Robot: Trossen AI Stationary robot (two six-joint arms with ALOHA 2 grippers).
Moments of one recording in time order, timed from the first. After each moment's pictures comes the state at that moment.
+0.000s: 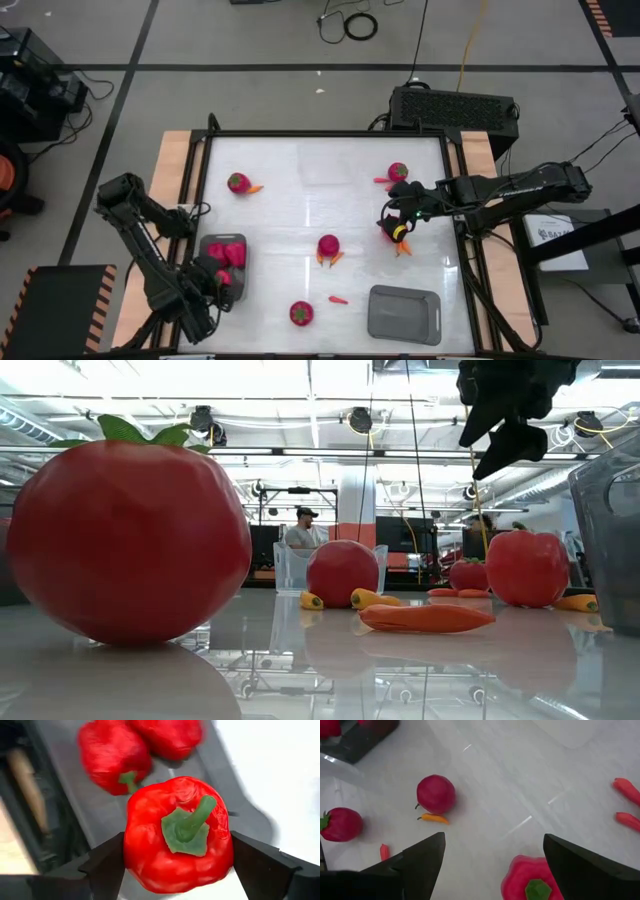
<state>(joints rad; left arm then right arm) -1.00 1.57 1.22 -1.36 -0.16 -2.19 0.12 1.09 0.90 -0.72 0.18 0.79</state>
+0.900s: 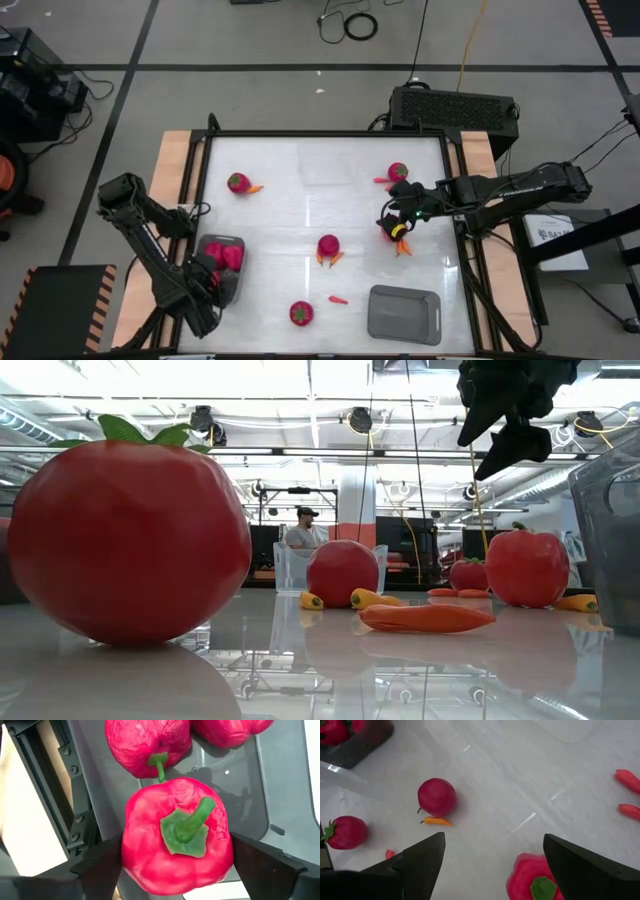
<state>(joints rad) -0.98 1.57 1.10 -1.31 0.02 -2.19 0.12 1.09 0.90 -0.72 0.18 0.85</state>
